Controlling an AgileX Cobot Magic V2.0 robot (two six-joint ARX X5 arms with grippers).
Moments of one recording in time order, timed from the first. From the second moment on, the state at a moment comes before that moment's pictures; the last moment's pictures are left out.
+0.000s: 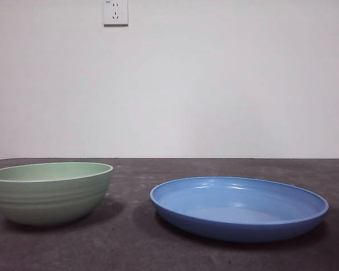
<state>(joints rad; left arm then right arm) -0.02 0.10 0.07 -0.21 0.07 -0.38 -0.03 0.02 0.06 -0.16 -0.05 0.34</state>
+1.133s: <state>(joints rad) -0.15 1.04 1.04 -0.74 0.49 -0.20 0.08 0.86 0.93 -0.57 -0.68 0.22</state>
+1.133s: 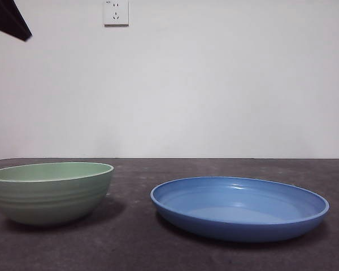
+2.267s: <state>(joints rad) -0.16 1.08 1.04 -0.77 0.34 -0.17 0.08 0.87 0.93 -0.58 -0.65 0.18</state>
